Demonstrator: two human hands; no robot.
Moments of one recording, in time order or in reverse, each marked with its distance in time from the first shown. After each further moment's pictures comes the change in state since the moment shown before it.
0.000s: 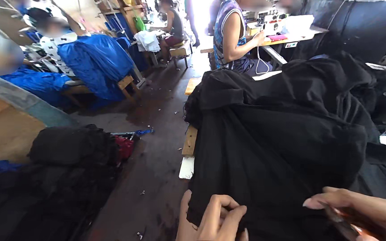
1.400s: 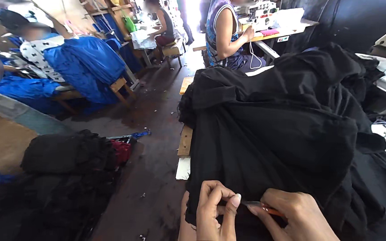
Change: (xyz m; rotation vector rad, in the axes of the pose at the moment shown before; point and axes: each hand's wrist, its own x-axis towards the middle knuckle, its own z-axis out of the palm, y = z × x) left_hand 0.017 -0.025 0.044 -0.489 0.317 -0.166; right_hand 0.010 0.044 0.085 -0.628 0.147 0.041
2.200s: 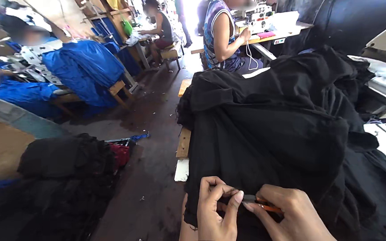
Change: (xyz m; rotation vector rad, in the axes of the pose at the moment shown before) left_hand 0.007 -0.006 0.007 0.011 0.027 0.009; right_hand 0.003 0.002 0.005 0.067 0.071 0.023
